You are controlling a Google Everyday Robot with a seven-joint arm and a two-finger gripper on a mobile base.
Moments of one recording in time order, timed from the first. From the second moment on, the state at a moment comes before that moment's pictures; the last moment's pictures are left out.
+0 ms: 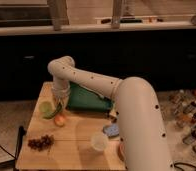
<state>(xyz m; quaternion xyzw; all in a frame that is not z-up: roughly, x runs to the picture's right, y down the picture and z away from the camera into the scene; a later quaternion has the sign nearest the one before) -0.209 0.092 0.808 -0.28 -0.35 -0.51 0.74</state>
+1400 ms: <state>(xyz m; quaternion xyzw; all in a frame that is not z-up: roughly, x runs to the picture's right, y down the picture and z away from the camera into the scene) -0.276 0.066 0.826 -0.26 -0.37 -0.56 0.70</state>
